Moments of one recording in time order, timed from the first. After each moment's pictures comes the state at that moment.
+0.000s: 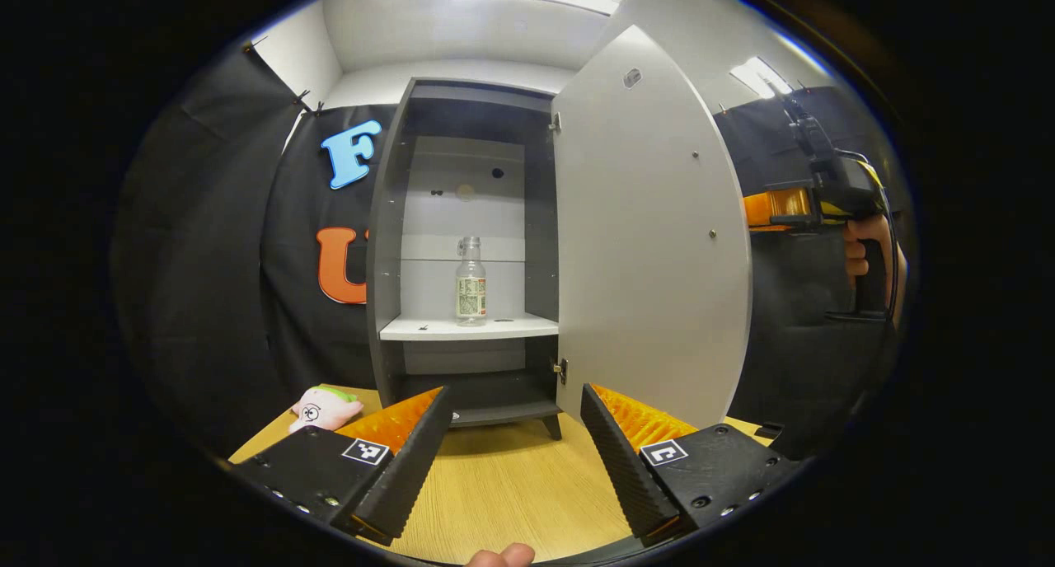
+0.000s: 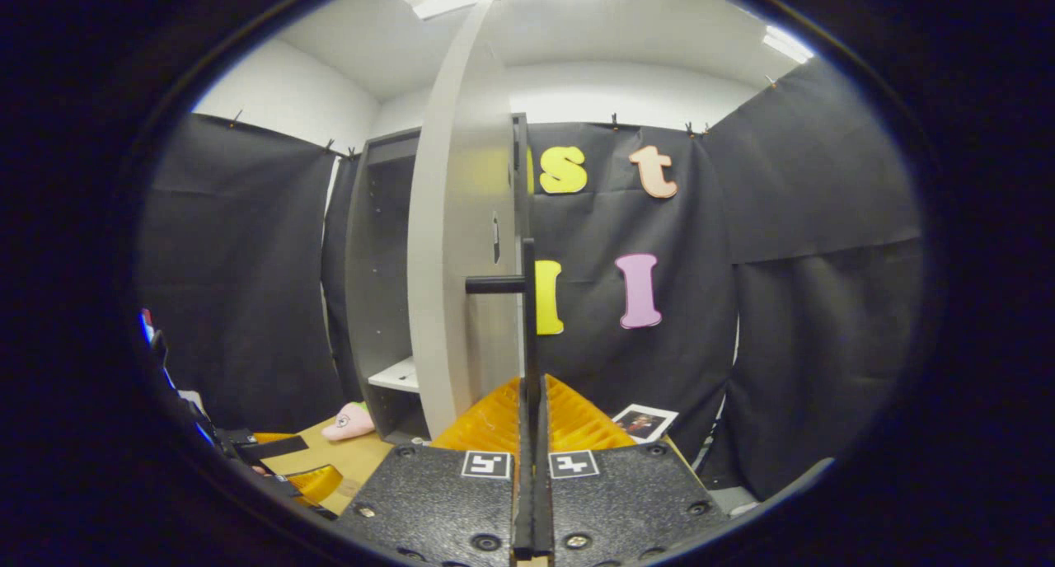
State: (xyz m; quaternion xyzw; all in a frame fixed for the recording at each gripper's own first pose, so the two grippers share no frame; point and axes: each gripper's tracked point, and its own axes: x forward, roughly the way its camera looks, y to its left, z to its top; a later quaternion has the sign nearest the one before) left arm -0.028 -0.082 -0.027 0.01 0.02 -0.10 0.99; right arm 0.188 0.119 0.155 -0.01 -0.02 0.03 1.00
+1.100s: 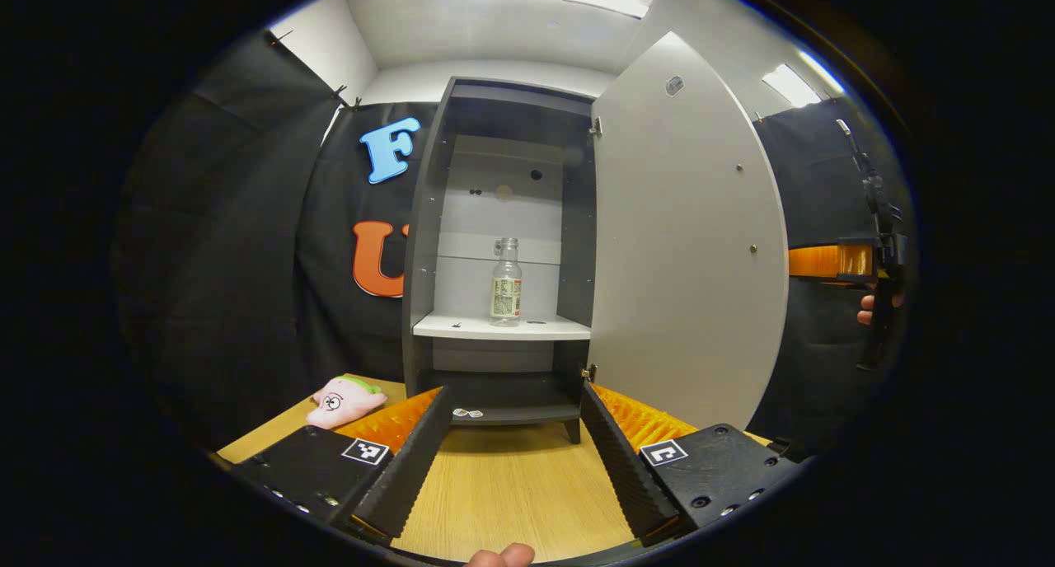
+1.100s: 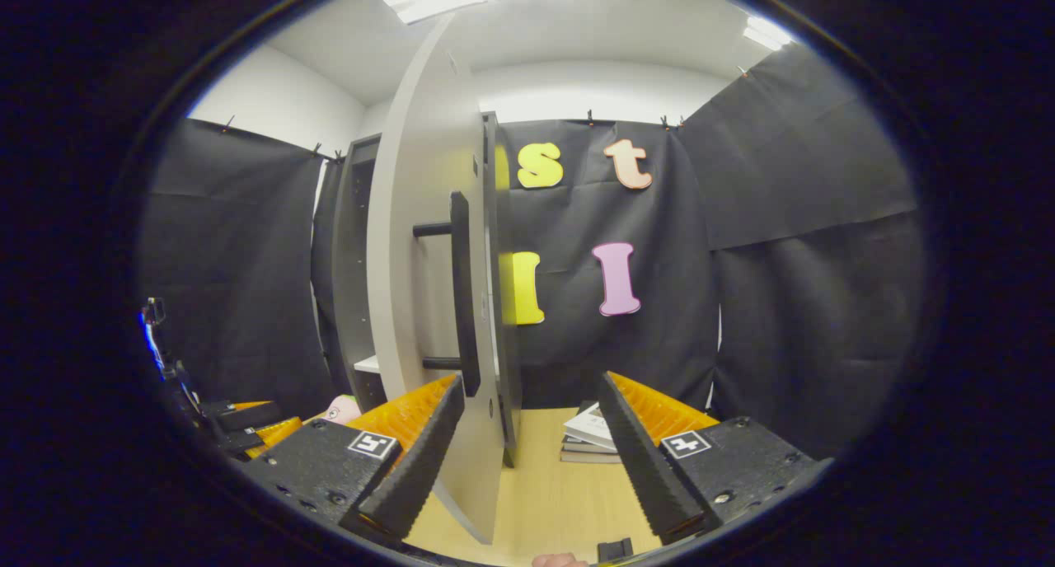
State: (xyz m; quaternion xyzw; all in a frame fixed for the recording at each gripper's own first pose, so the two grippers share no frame) left arm -0.021 -0.059 -0.018 0.00 0.02 -0.03 1.00; right arm 0.162 0.069 0.110 0.01 -0.02 0.01 1.00
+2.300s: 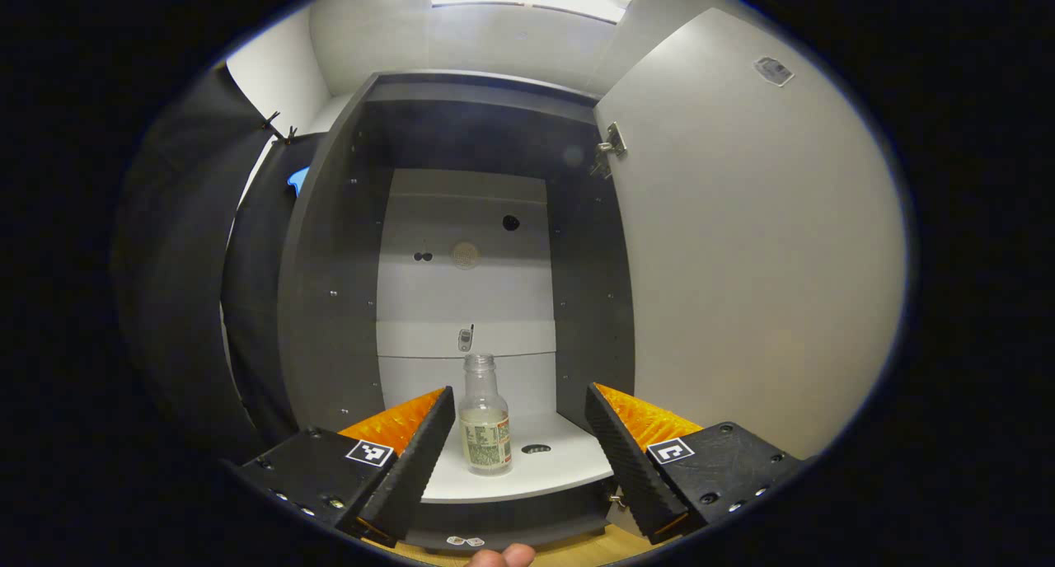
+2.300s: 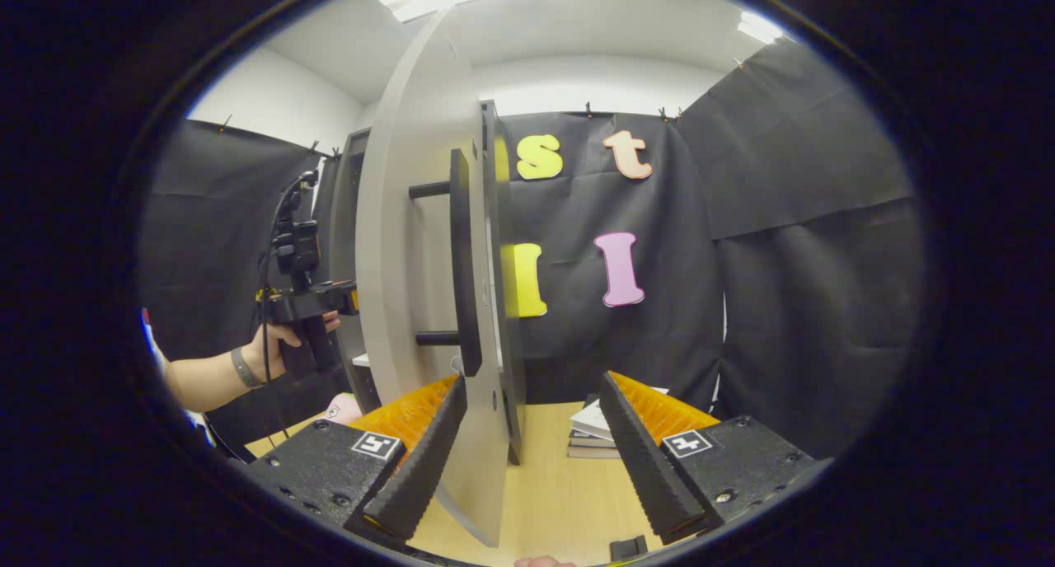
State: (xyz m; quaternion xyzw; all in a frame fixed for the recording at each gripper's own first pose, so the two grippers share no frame) left arm 0.246 -0.073 0.115 0.02 -0.05 -0.08 1.00; right arm 0.178 0.075 0.095 0.02 -0.02 0.01 1.00
